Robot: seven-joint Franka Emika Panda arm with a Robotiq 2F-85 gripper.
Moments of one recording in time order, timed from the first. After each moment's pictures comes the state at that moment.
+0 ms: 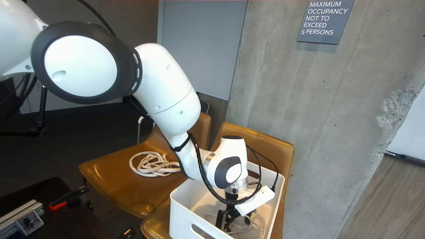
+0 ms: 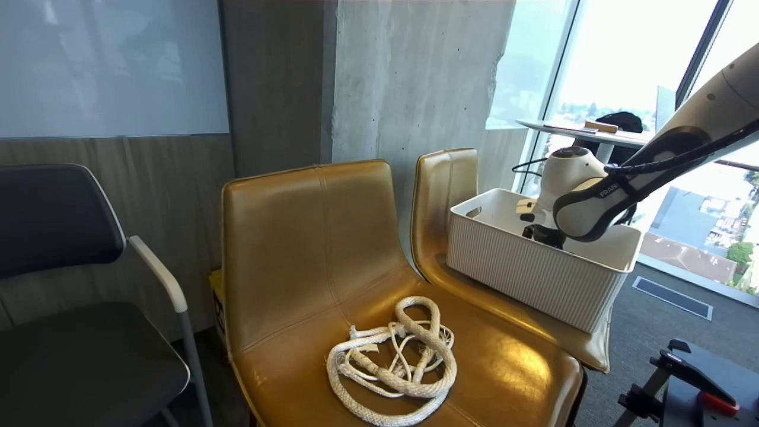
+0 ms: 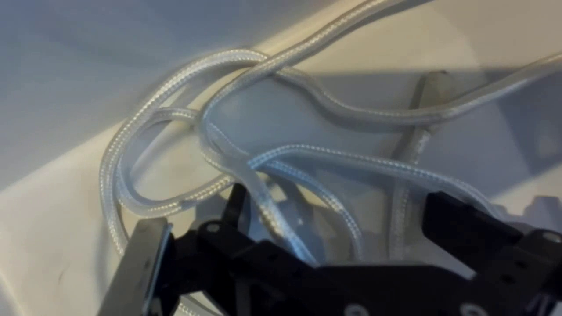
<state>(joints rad) -0.34 0.99 -0.13 -1.52 -0.36 2.60 -1.30</state>
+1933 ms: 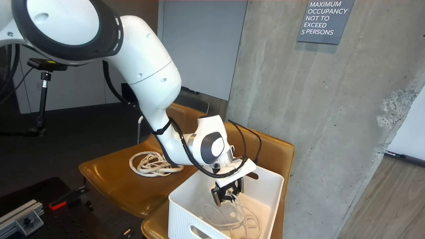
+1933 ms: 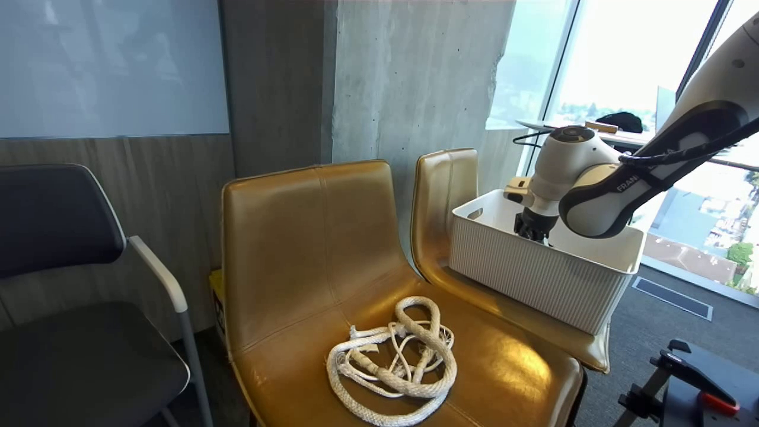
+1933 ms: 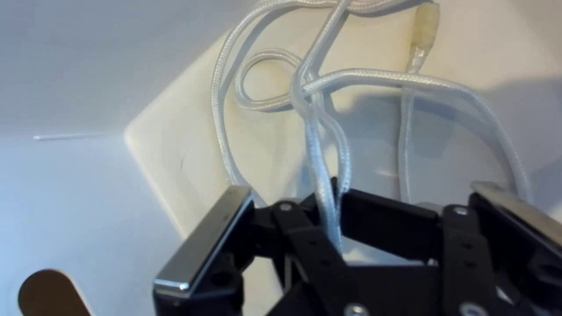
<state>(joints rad) -0.13 0.83 -0.25 -1.71 -0.46 2.78 -0.91</state>
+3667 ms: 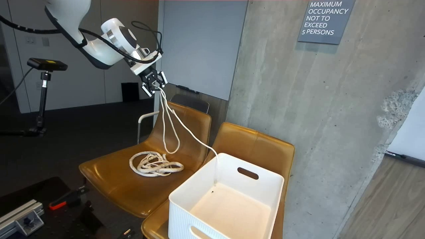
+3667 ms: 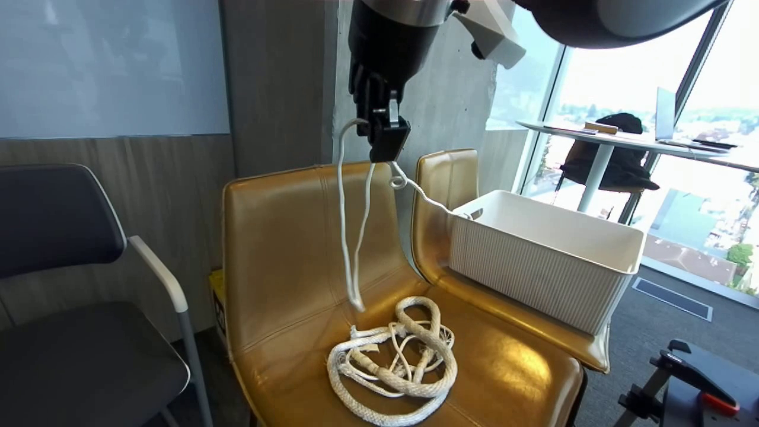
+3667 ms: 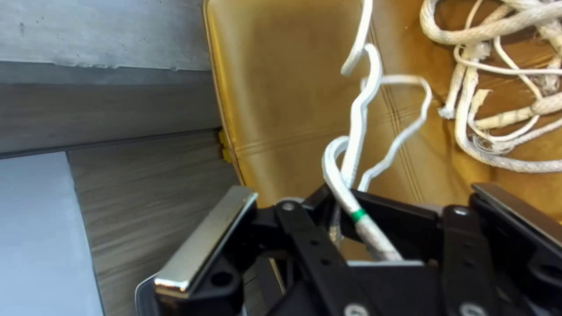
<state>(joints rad) 0.37 0.45 0.06 -1.59 -0.85 2.32 -0.31</state>
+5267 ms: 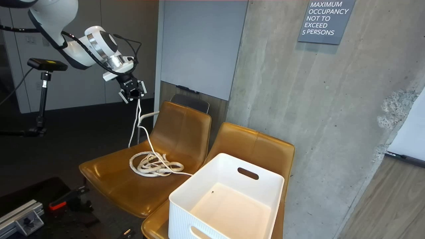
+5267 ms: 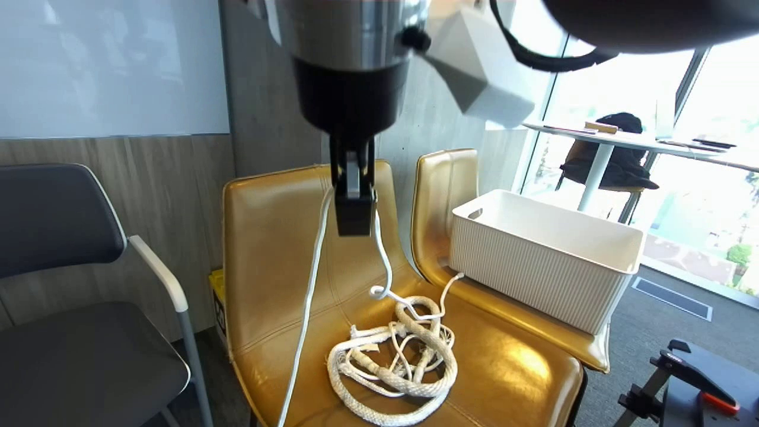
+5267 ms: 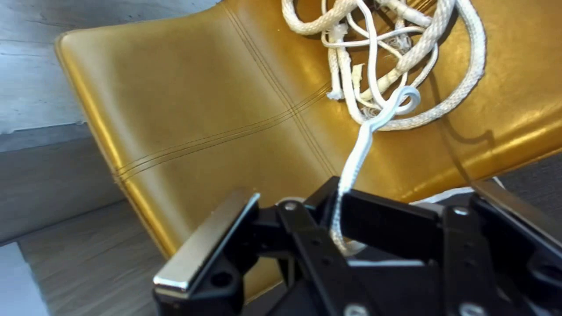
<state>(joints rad) 0.46 0.52 0.14 -1.53 -0.78 2.07 0.00</state>
